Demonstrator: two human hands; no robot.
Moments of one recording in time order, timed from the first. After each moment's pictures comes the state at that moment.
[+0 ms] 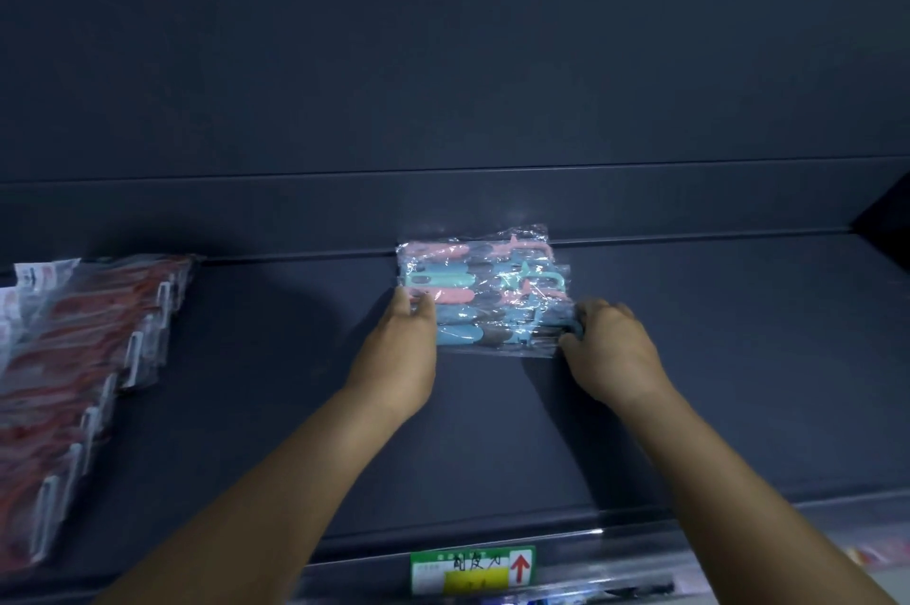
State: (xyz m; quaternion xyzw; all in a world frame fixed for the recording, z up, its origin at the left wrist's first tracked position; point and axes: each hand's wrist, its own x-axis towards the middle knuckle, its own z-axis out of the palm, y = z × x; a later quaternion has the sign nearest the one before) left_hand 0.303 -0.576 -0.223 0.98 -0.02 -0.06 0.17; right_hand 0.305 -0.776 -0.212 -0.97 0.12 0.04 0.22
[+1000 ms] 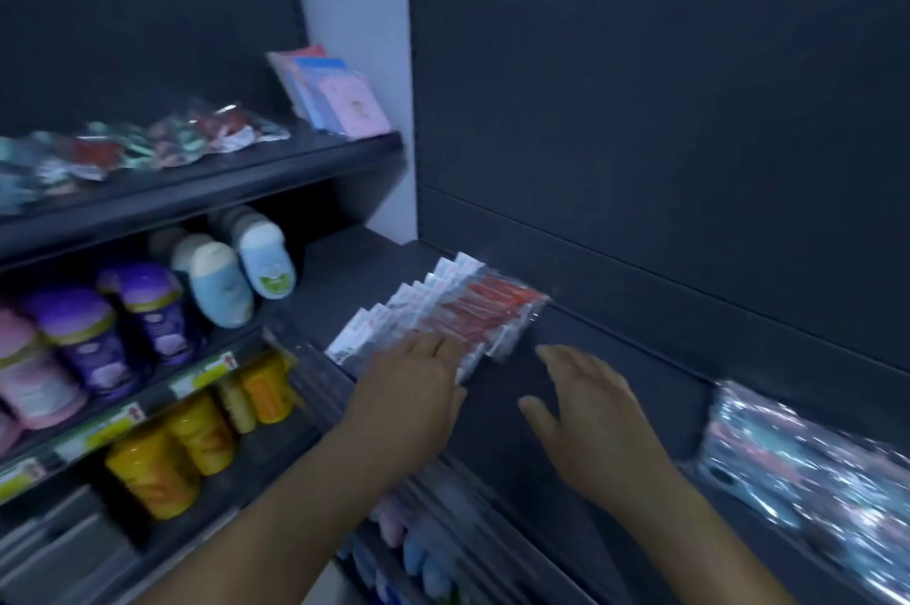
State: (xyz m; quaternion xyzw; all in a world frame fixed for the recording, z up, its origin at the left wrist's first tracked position) left_hand 0.123 -0.413 -0.147 0.97 0.21 0.09 0.02; right_hand 0.234 -0.557 -0.146 -0.87 -0.45 0.01 0.17
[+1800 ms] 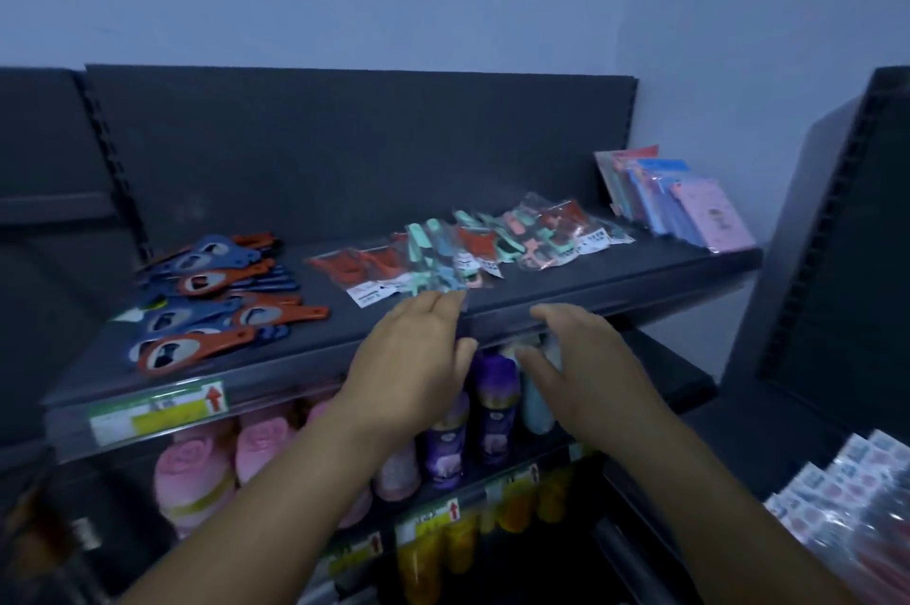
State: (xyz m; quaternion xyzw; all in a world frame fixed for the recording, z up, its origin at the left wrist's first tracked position) left_hand -0.128 -0.132 -0.059 0.87 0.43 0.25 -0.02; right_hand 0.032 -0.192 -0.070 -0.73 -0.63 -0.01 0.27
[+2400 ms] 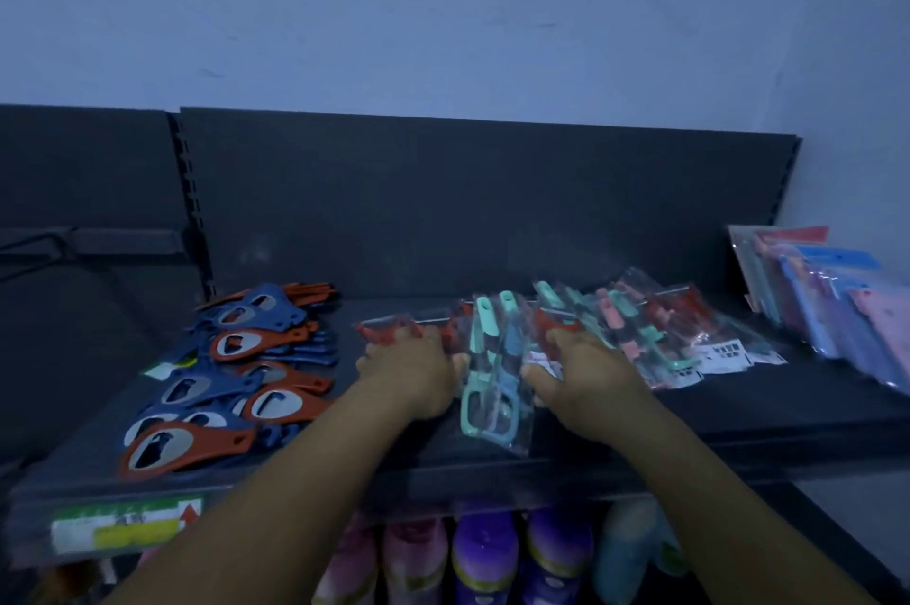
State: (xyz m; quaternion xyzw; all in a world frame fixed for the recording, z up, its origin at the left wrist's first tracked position) left_hand -0.122 0.033 -0.048 0.72 0.68 0.05 0.11; right_hand 0.055 -0.016 -0.040 -0.70 -0.69 0.08 0.18
